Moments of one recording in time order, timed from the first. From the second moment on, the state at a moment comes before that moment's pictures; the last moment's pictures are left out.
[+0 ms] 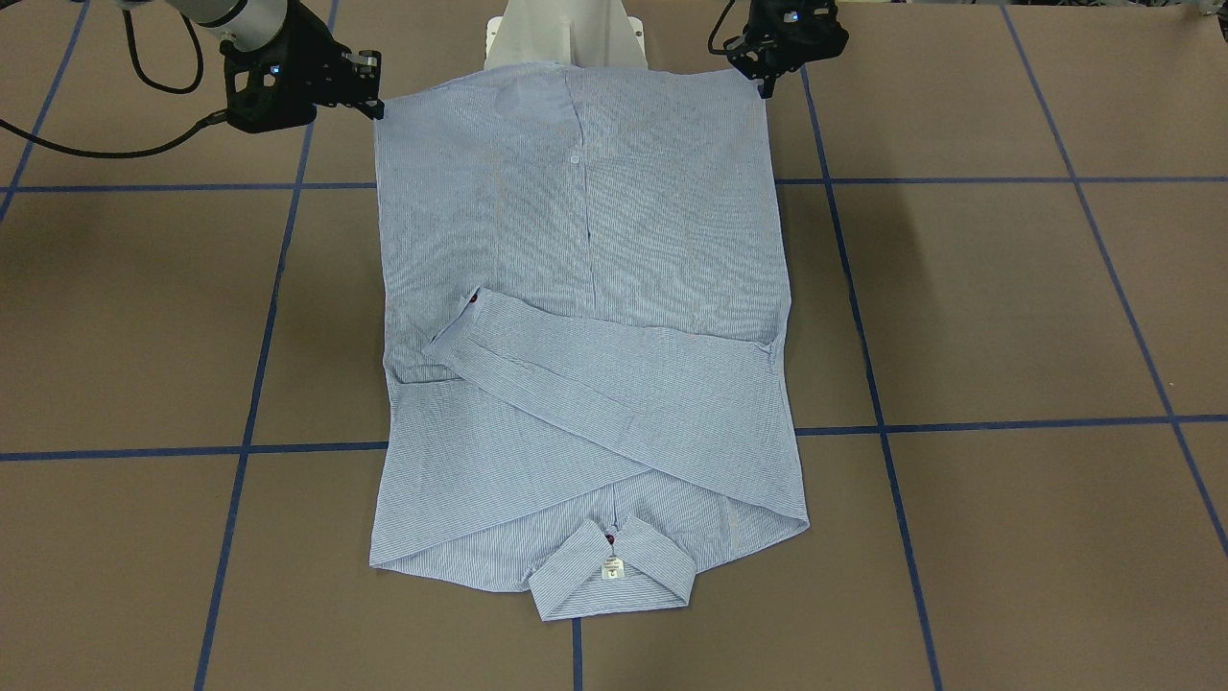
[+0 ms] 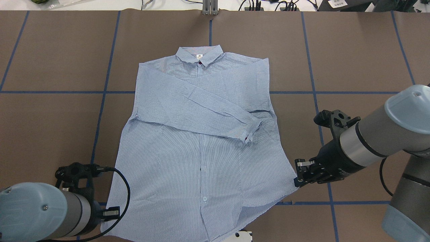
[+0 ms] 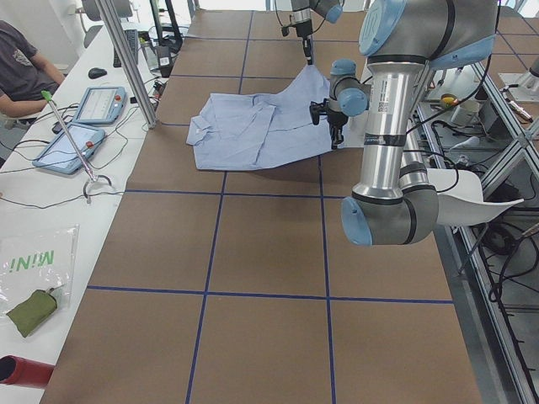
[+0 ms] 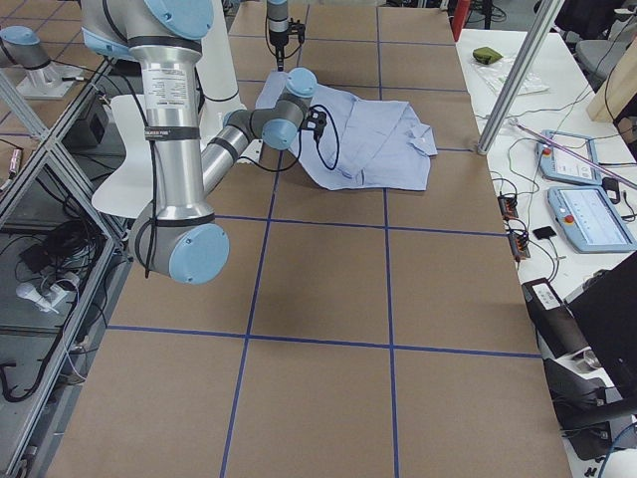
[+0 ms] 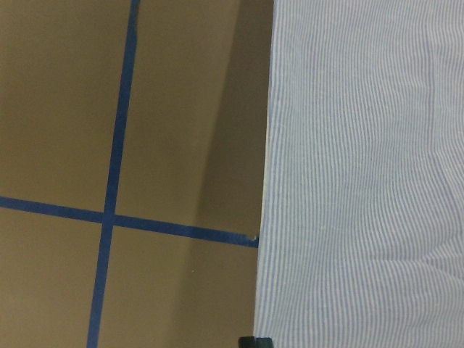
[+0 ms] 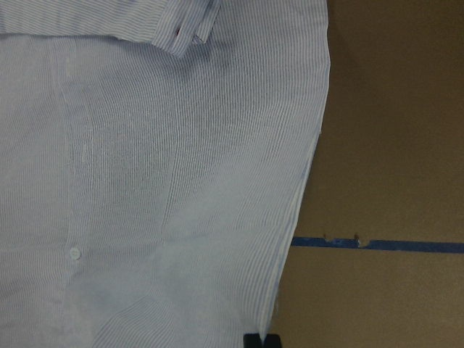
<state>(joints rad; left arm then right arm) -0.17 -1.72 -2.42 -1.26 -1.72 -1.57 0.58 -1.49 2.24 -1.35 2.32 1.37</state>
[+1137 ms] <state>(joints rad) -0.57 -1.86 -2.23 -1.35 -1.85 -1.13 0.75 -1.36 2.08 -1.35 2.33 1.36</state>
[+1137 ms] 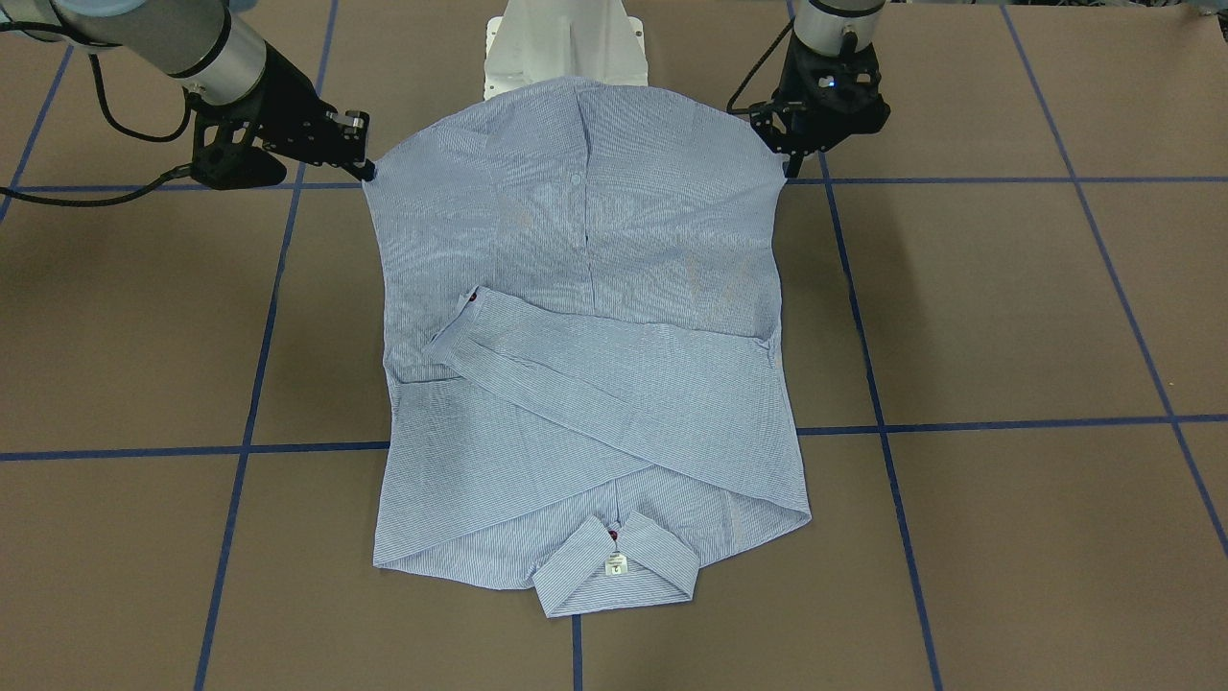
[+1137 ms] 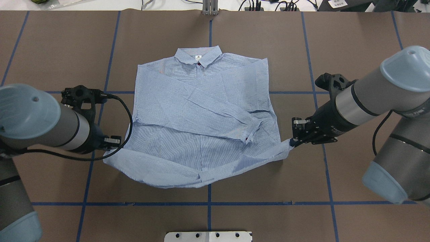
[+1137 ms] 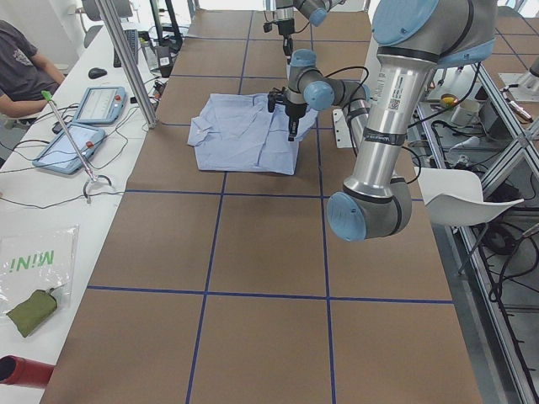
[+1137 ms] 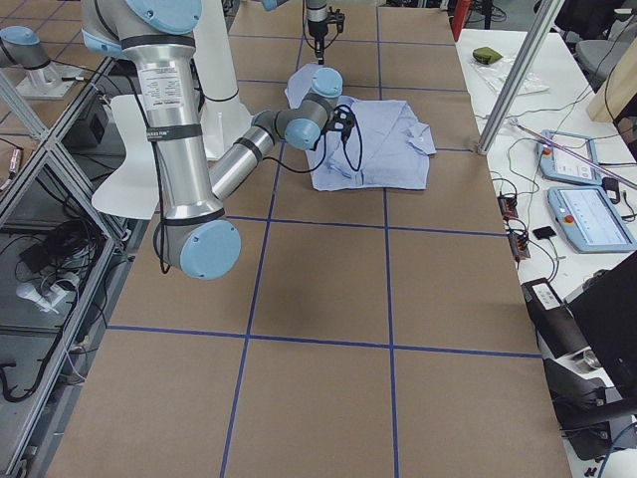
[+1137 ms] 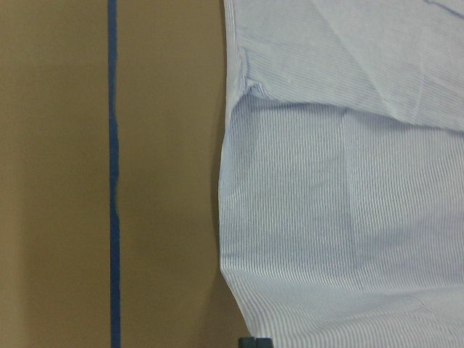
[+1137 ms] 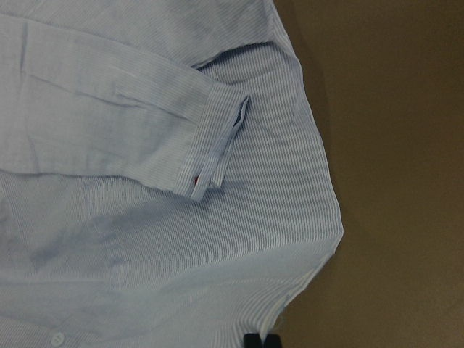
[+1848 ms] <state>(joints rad) -0.74 -1.92 -2.01 -1.49 -1.90 -1.03 0.87 -1.15 1.82 -1.35 2.32 1.31</state>
